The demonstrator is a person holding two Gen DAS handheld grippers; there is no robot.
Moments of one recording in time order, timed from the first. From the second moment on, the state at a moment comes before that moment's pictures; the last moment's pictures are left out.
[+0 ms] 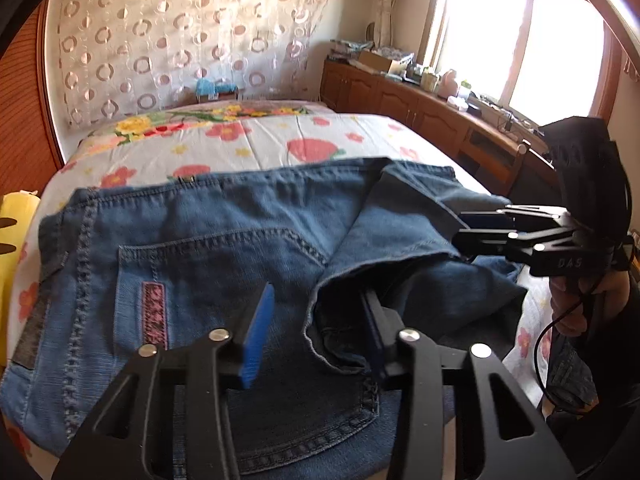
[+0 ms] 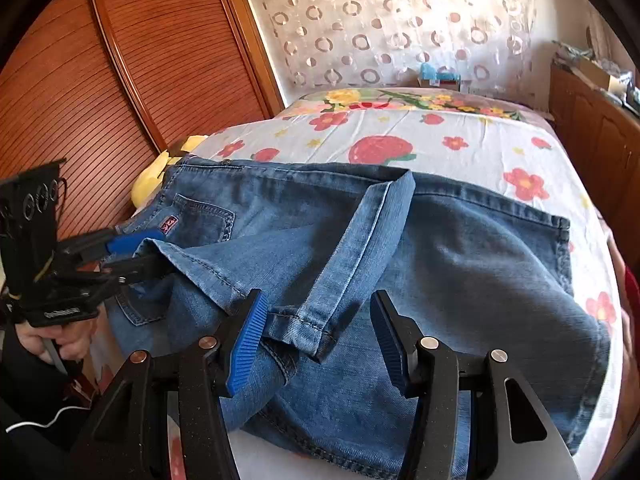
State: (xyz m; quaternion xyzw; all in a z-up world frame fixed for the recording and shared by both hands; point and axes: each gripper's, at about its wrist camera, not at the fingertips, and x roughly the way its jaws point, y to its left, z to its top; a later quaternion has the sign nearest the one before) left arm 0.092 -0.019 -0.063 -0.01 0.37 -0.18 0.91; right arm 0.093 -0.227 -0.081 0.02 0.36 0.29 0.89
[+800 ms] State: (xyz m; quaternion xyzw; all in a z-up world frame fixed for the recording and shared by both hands) left arm 0.039 0.048 0.018 -0.02 0.28 -0.15 0.95; right arm 0.113 -0.170 0.021 -0.01 0.24 0.37 0.90
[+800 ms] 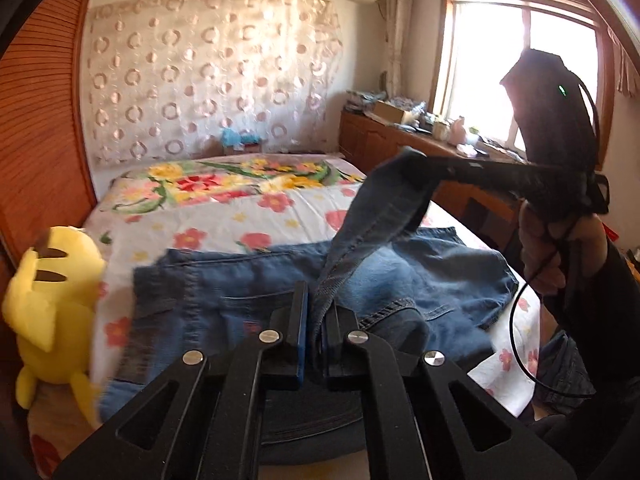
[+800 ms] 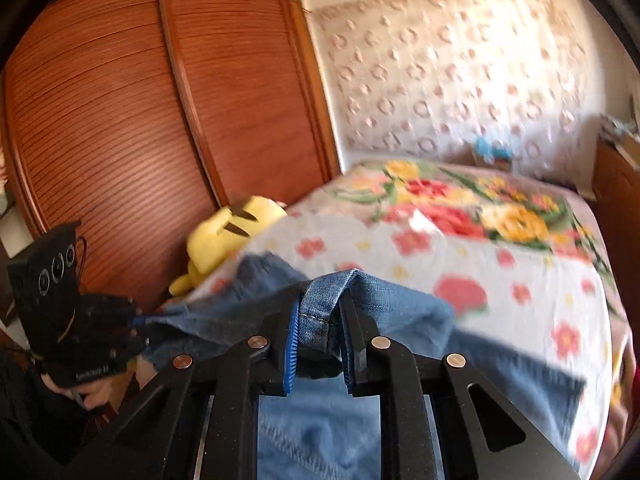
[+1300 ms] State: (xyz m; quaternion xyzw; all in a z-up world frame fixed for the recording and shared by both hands) left arm 0.026 0.126 0.013 -0.05 0.28 -0.07 0.96; right arm 0.160 -0.069 0.027 -0.06 0.24 0.42 0.87
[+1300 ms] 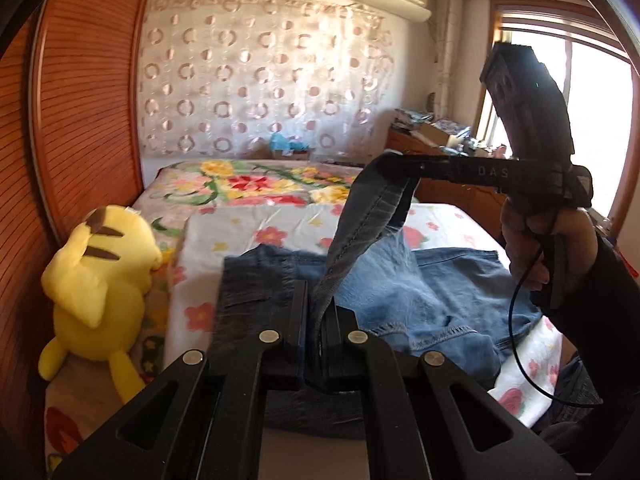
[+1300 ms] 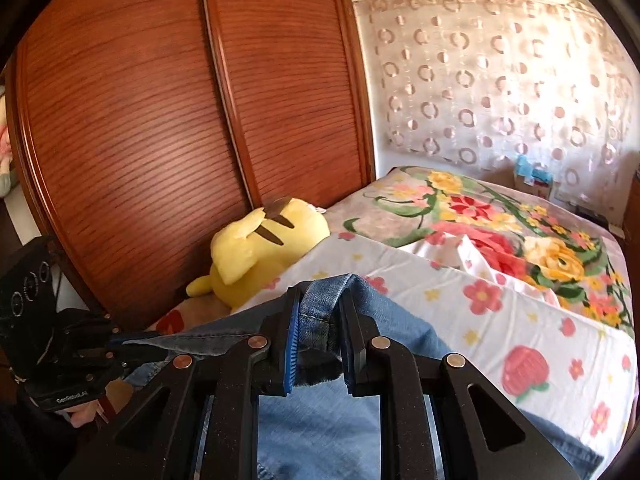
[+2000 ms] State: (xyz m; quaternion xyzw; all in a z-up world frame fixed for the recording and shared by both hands) left arm 0.031 0.146 -0.034 -0.07 0.32 -0.04 0.94; right arm 0.220 0.045 -0.014 -0.09 0.31 0.41 0.86
